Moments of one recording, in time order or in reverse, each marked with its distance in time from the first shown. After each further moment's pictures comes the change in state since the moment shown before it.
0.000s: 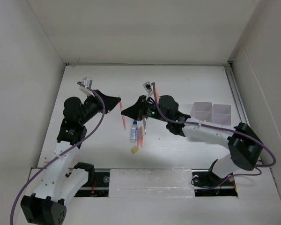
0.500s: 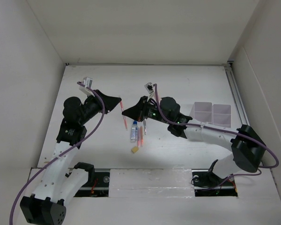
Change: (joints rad) left arm -0.007 -0.006 0.014 -0.008 0.002 -0.024; right arm 0.018 -0.045 -0.026 -0.003 0.051 -0.011
